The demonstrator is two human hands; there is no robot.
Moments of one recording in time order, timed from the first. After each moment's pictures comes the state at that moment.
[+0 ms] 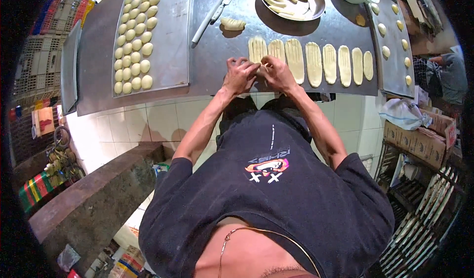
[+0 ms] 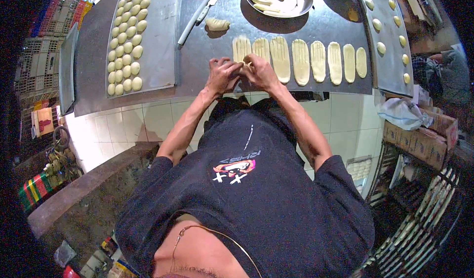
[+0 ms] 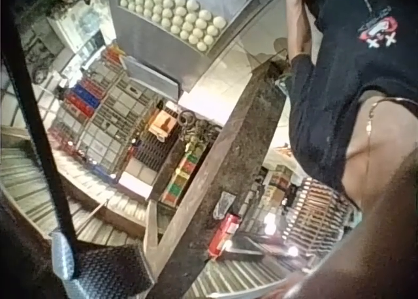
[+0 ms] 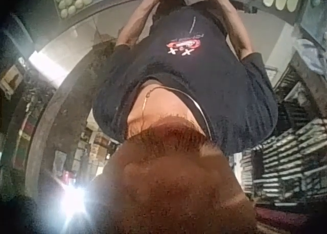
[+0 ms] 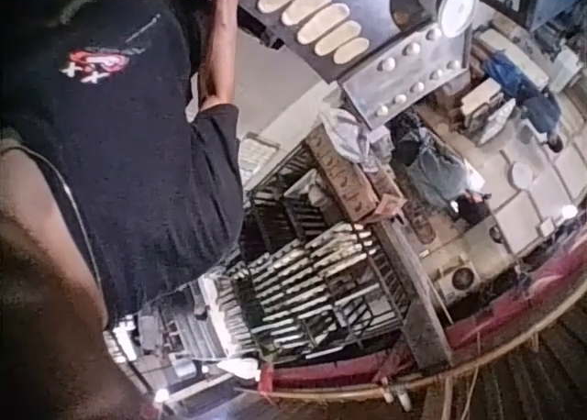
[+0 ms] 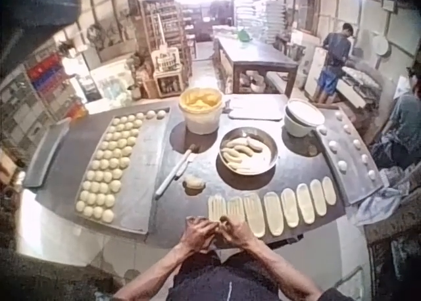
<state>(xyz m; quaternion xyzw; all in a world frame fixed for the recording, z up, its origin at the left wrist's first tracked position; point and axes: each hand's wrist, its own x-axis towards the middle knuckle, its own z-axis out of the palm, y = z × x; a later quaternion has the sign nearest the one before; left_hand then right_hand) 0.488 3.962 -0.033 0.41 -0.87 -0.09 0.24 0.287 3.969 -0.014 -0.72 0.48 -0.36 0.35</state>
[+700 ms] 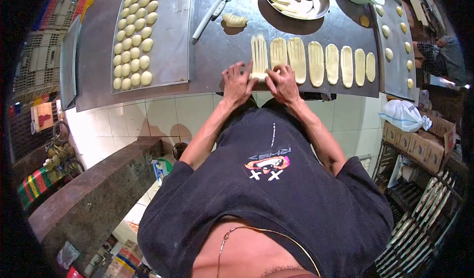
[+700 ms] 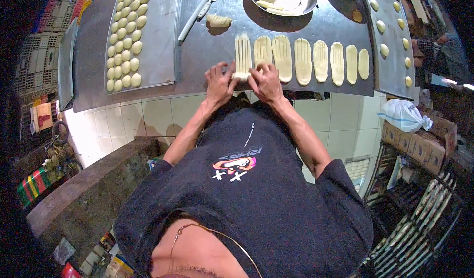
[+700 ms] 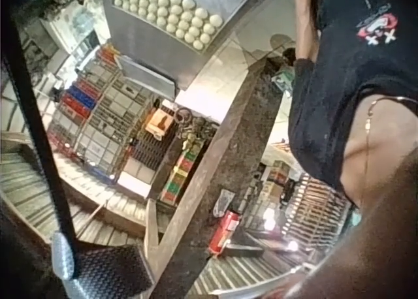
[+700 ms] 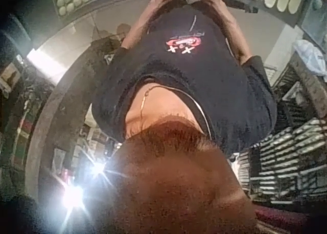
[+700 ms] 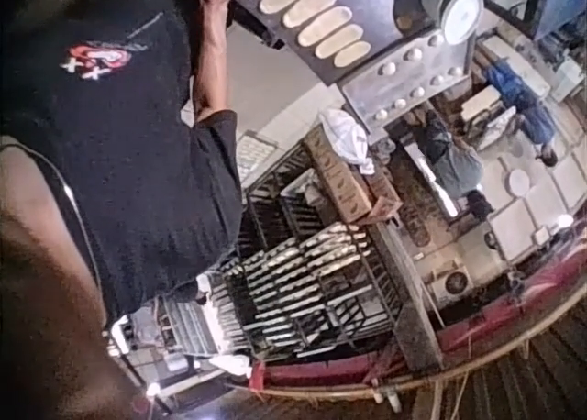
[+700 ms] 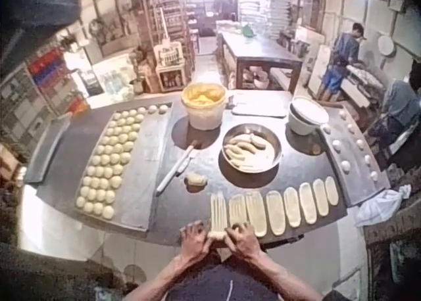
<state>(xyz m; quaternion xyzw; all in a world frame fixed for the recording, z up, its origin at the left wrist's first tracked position) 0.485 4.013 -0.023 0.55 -0.80 -0.09 0.21 0.281 4.012 -0.020 -0.79 0.52 -0.28 0.14</state>
